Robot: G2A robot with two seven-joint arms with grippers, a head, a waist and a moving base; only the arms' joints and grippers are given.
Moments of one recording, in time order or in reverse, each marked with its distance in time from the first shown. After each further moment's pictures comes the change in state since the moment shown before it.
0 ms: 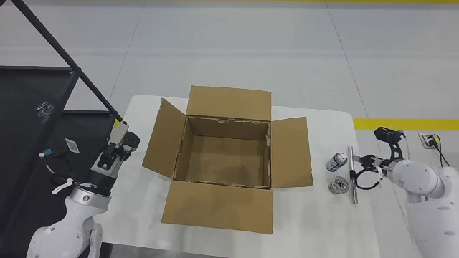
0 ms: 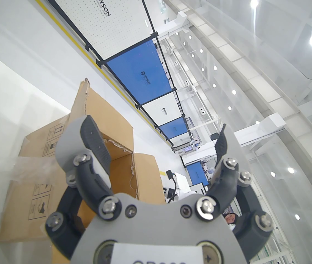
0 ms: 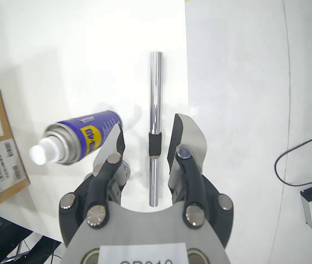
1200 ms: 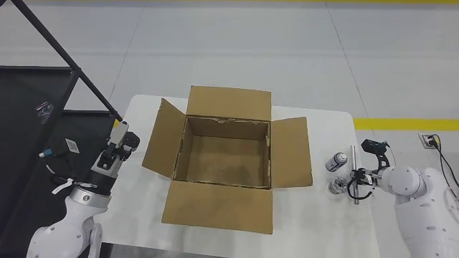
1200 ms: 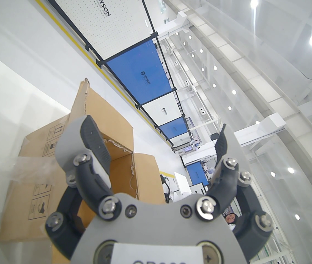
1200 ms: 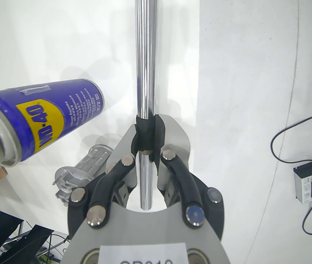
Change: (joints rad) left arm 0.000 0.000 0.000 0.000 0.000 0.000 0.000; right arm 0.053 -0.044 -0.049 0.175 -0.157 -0.040 0.099
